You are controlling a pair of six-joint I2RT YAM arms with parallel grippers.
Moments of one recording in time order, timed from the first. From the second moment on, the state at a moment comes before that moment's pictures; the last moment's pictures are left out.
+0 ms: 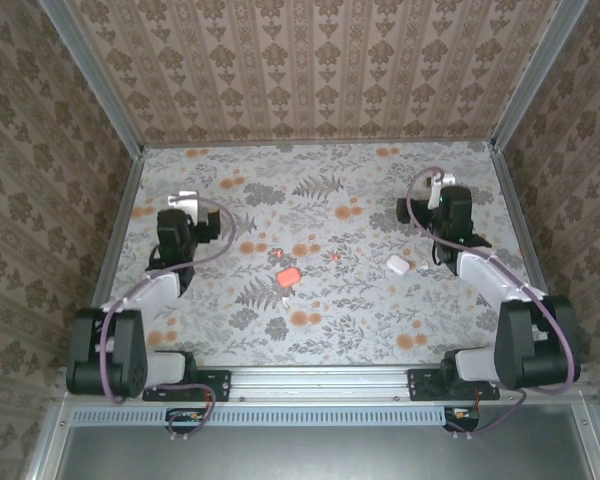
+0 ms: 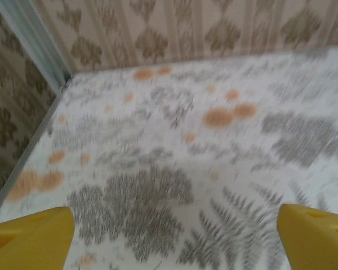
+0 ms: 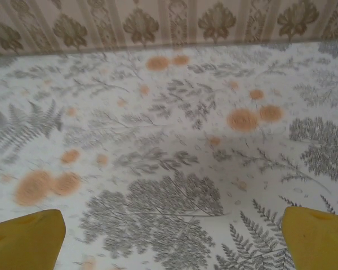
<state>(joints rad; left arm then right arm) -0.13 1.26 0.57 0.34 -0.12 0.06 0.05 1.32 0.77 0.06 0.03 0.08</state>
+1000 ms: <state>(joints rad) -0.33 1.22 0.79 -0.40 -0.07 -0.12 0.25 1.45 1.03 -0.98 0.07 0.51</state>
